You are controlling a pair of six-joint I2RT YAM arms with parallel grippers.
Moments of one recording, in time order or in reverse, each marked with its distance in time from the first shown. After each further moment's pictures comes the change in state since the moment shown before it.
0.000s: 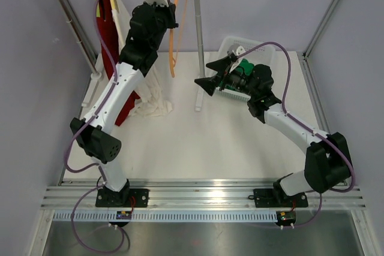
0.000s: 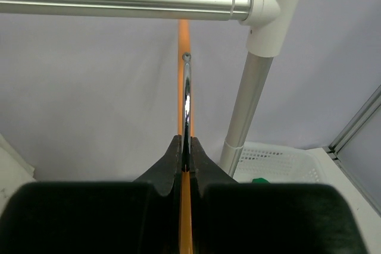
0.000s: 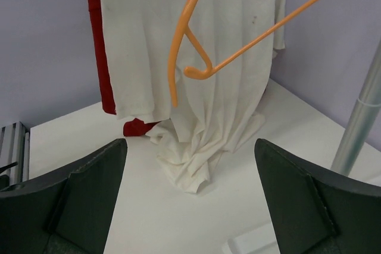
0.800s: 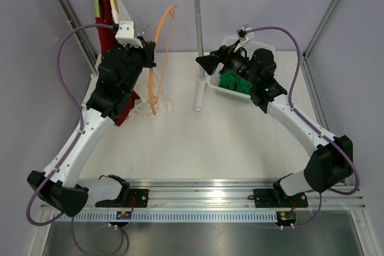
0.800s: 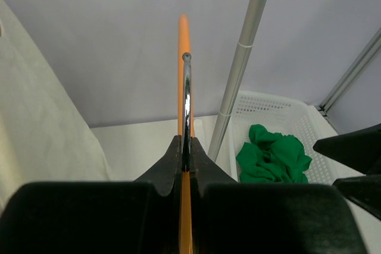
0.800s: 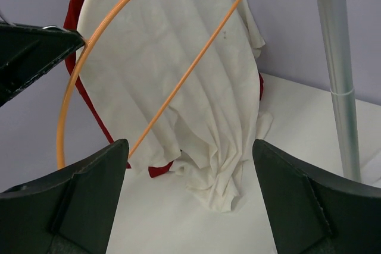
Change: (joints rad) left arm 0.000 -0.565 -0.649 0.023 0.006 -0.039; right arm 0.013 0.047 0.251 -0.241 0.207 0.282
